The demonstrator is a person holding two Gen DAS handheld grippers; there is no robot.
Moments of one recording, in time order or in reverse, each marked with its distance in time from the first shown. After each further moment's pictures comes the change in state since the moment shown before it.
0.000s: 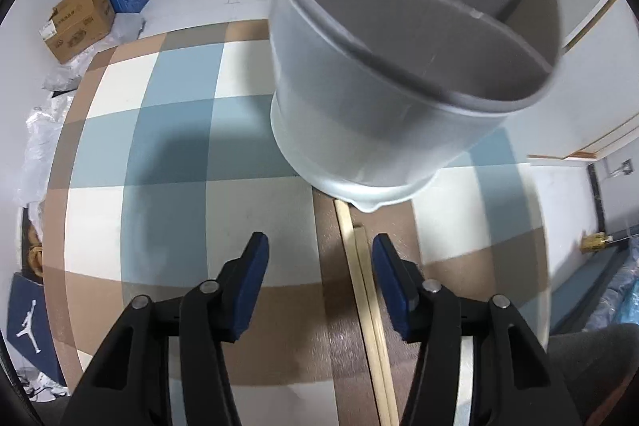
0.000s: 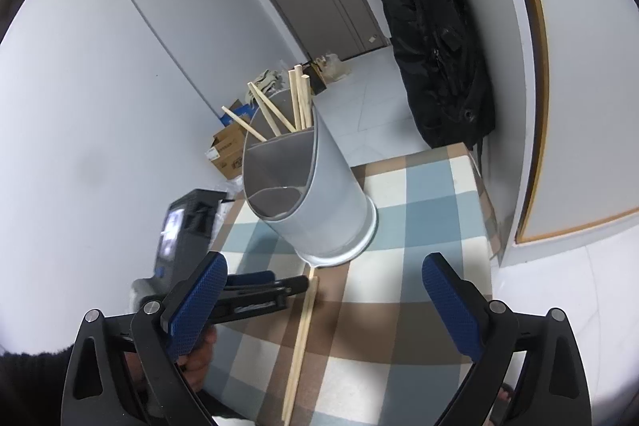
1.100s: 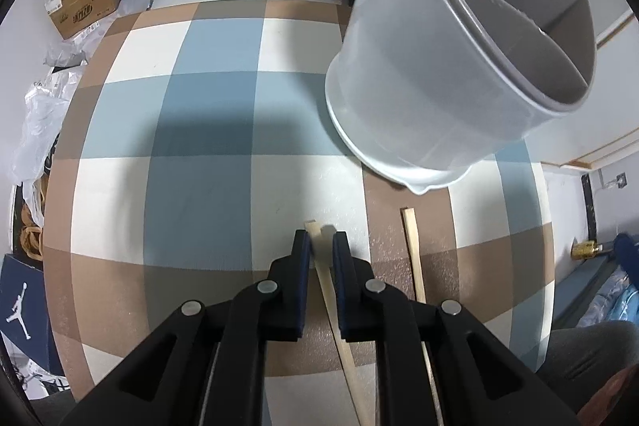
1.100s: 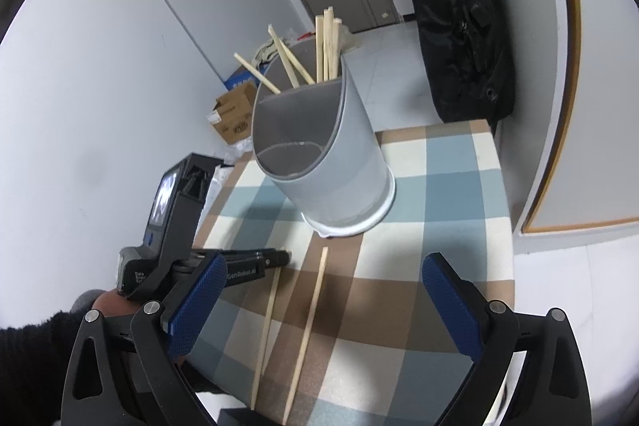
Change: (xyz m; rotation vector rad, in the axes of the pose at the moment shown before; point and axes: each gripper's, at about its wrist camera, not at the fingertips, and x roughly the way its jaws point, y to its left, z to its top) left arm -0.011 0.037 0.008 -0.066 0.025 -0.051; right arm 0.035 0.020 -0.014 -0.069 0.132 -0.013
